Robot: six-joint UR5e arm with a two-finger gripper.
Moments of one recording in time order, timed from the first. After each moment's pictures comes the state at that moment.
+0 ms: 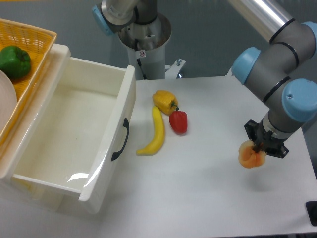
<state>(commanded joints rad) 2.70 -2.19 -1.11 -1.46 1.59 1.48</state>
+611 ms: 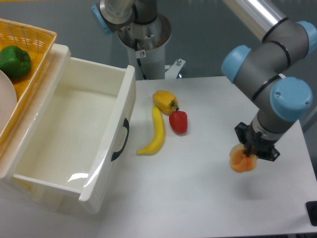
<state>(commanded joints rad) 2.61 -2.06 -1.12 -1.46 1.42 1.27</state>
